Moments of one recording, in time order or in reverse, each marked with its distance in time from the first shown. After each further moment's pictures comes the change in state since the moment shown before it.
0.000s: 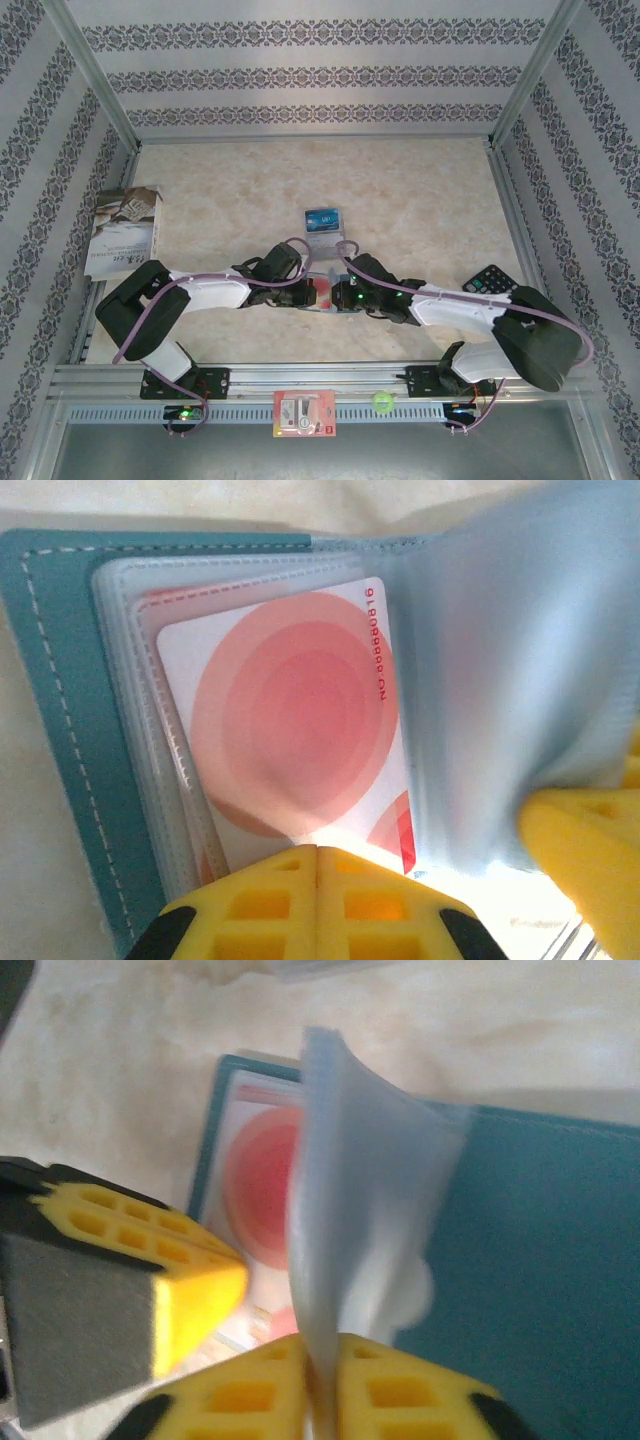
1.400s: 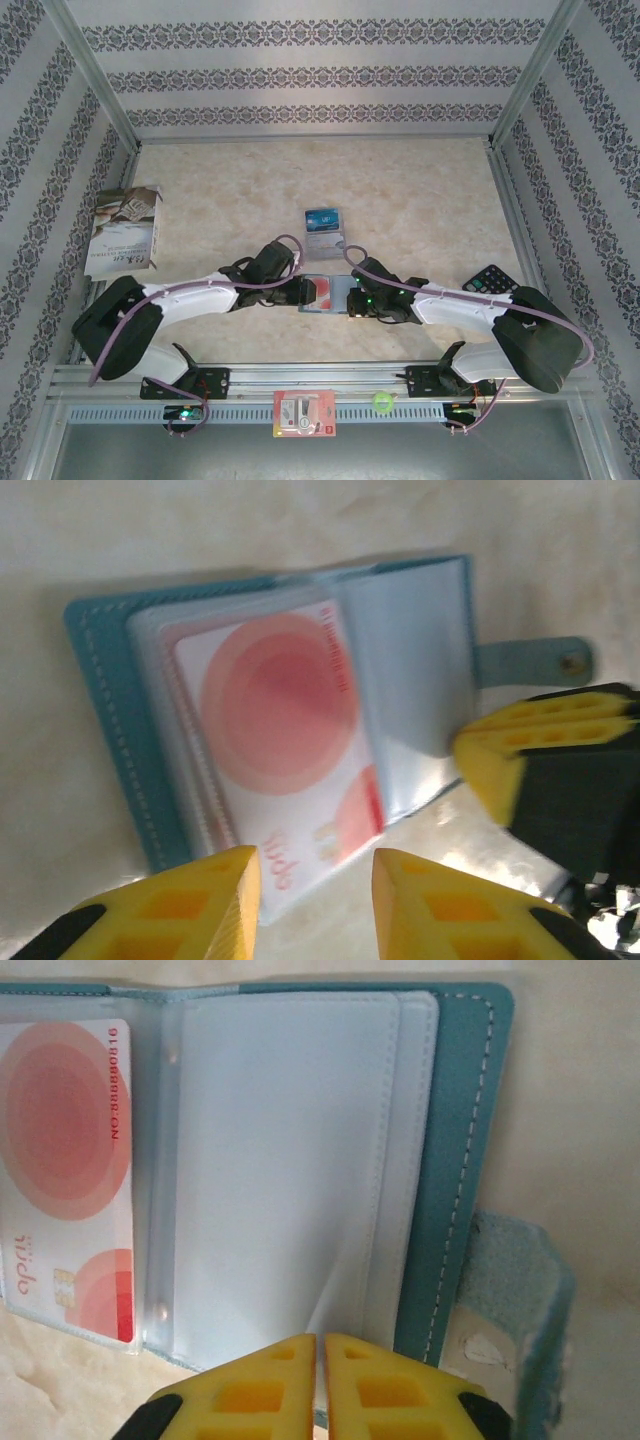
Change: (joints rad) left arm 0.001 -0.172 -0.018 -0.082 -0.049 -0.011; right arm -0.033 0.023 0.003 -0.162 0.011 -0.018
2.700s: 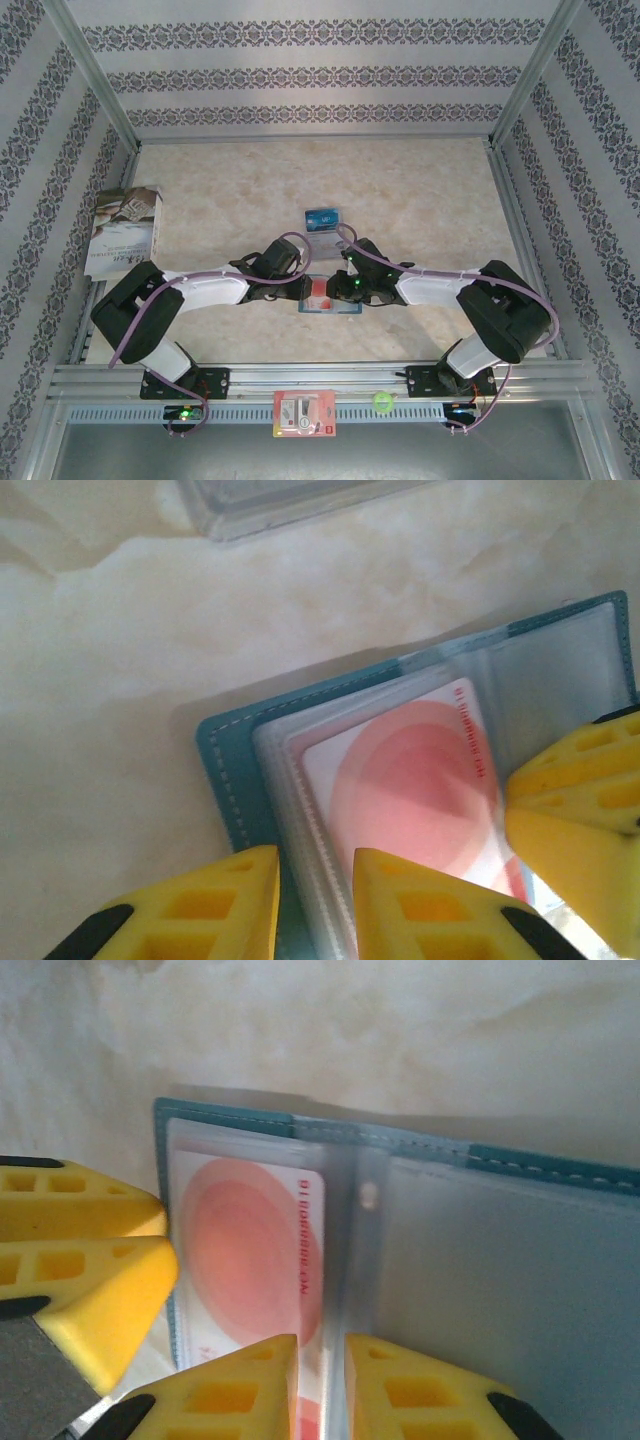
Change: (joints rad) left arm 0.020 0.150 0.058 -0.018 -0.148 0.154; right arm -0.106 0.224 0.103 0.219 -0.277 0.056
